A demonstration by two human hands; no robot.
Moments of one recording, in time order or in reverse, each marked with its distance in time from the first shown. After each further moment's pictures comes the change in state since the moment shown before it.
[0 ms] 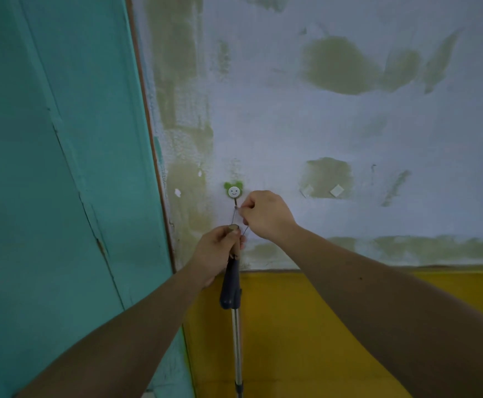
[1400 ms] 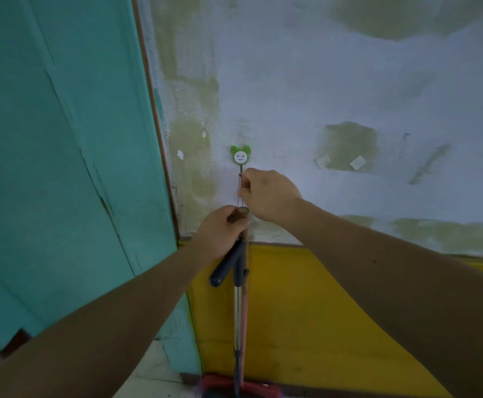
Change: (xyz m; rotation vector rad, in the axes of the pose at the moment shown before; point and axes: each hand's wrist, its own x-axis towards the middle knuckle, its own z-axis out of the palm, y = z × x) left_hand -0.008 -0.008 0.004 0.518 0.013 0.037; right_hand -0.003 0.008 0.008 -0.338 -0.125 -0.226
